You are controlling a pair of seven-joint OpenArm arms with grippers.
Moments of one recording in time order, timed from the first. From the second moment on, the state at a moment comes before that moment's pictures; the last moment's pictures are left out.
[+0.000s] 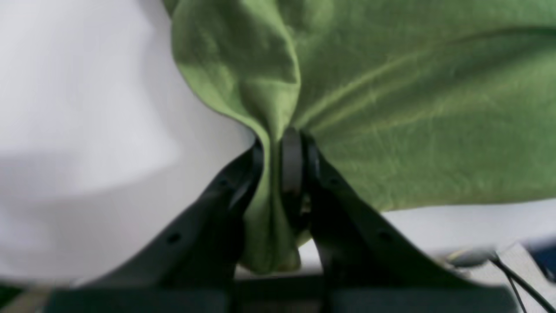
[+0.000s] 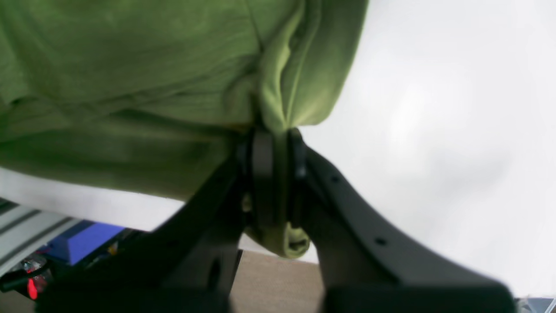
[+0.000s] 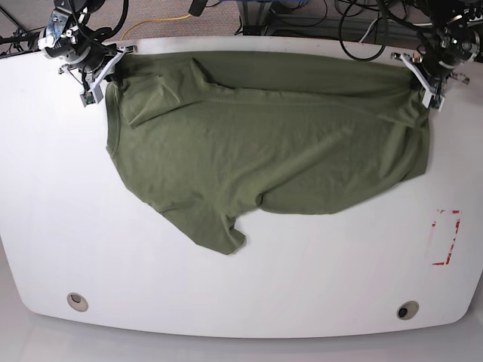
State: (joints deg) left arm 27.8 -10.8 -38.6 99.8 -7.2 -43.2 43.5; right arm -26.4 8.9 32.9 103.4 21.6 38.5 -60.9
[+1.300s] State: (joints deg) left arm 13.2 -8.8 -47.8 111.5 -4.1 -43.0 45.8; right arm -7.7 13.4 28.8 106.0 20.2 40.8 -64.6
